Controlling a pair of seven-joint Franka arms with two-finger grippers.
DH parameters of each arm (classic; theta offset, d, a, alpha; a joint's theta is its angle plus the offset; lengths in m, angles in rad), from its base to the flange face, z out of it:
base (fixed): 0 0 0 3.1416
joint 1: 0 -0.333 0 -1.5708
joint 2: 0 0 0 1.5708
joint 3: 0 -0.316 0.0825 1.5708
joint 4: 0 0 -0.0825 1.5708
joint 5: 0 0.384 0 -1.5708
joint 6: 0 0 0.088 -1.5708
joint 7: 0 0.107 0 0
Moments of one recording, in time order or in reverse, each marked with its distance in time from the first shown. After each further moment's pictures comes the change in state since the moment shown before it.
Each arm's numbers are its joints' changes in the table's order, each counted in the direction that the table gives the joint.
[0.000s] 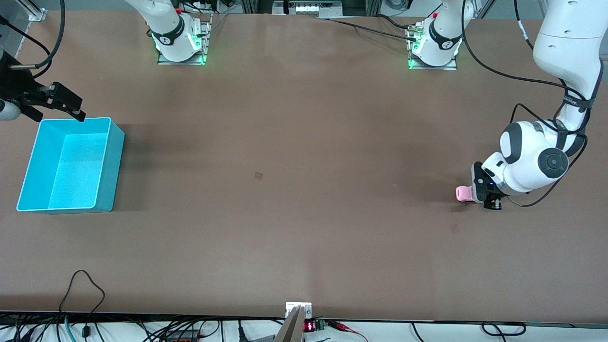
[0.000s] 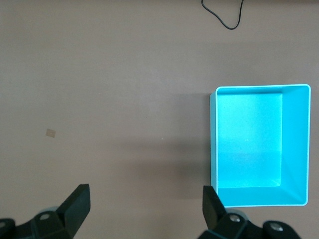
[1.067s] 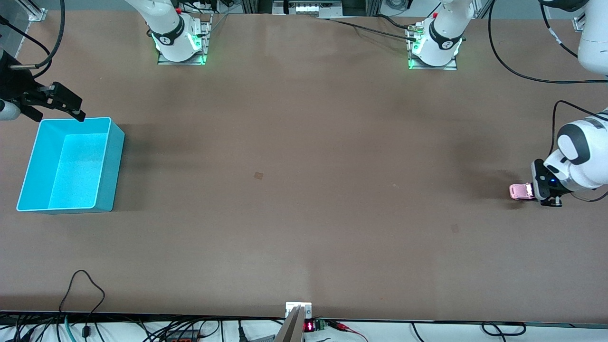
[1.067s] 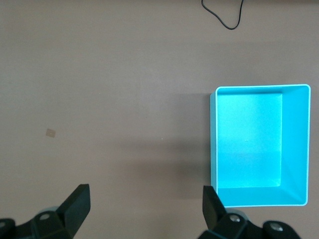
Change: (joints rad) left arm -0.254 -0.092 -0.033 -0.153 0.006 0.017 0.303; right arm 0.000 0.000 0.000 0.000 0.000 0.000 -0.001
